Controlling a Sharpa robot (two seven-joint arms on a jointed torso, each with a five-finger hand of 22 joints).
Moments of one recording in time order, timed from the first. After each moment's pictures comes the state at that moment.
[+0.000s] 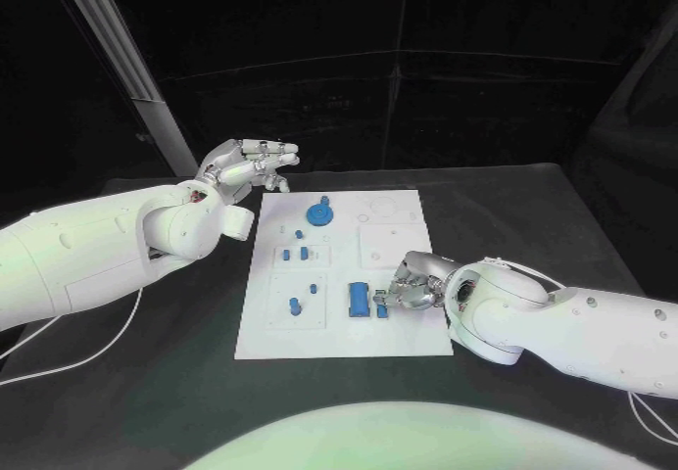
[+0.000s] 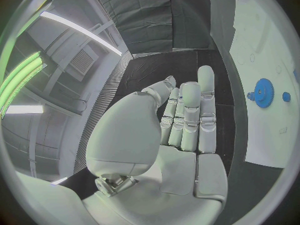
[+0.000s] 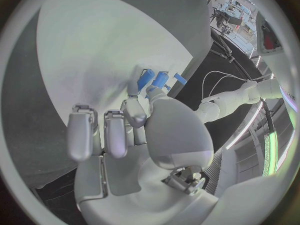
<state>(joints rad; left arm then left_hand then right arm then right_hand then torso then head) 1.26 -0.77 -0.16 1.32 0.07 -0.14 0.41 1.38 -0.11 0.40 0.01 0.06 1.04 0.16 0.11 0.07 1.06 0.10 0.31 0.07 1.22 0.02 1.08 0.53 0.18 1.19 0.11 0.62 0.68 0.98 -0.87 -0.06 1.80 -1.33 -0.29 -0.58 1.18 -0.04 -0.01 0.29 0.38 1.19 0.04 0.18 0.36 1.43 -0.03 1.07 1.21 1.46 -0.09 1.45 1.31 0.06 1.46 0.02 1.42 1.31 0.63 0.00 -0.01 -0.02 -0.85</state>
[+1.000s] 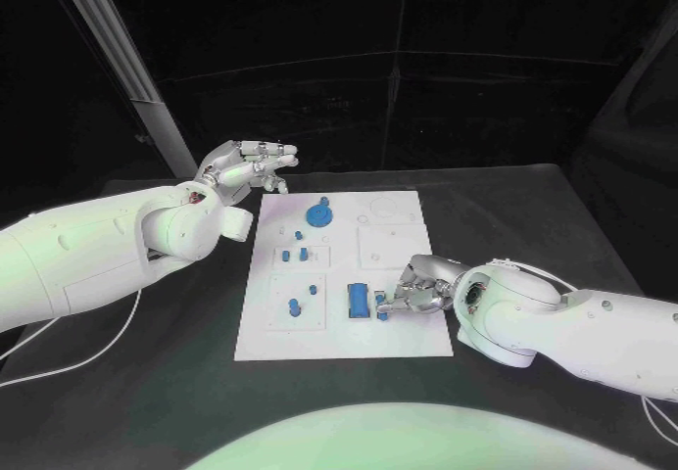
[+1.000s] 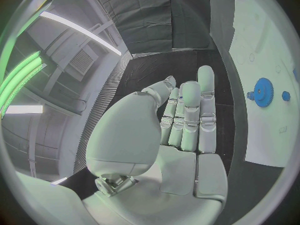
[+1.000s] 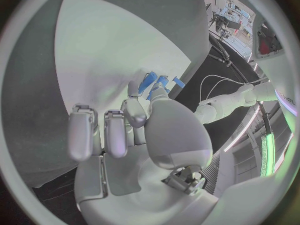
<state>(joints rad) 1.26 -0.77 -0.16 1.32 0.07 -0.14 0.41 1.38 -0.11 0.40 0.01 0.06 1.04 0.16 0.11 0.07 1.06 0.10 0.31 0.07 1.22 0.02 1.08 0.53 0.18 1.19 0.11 0.62 0.69 0.98 -0.92 -0.06 1.83 -1.35 -0.26 -0.54 1.18 -0.01 -0.16 0.29 0.08 1.18 0.04 0.20 0.41 1.43 -0.03 1.07 1.22 1.46 -0.09 1.45 1.31 0.06 1.46 0.02 1.42 1.31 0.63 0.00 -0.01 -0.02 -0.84</state>
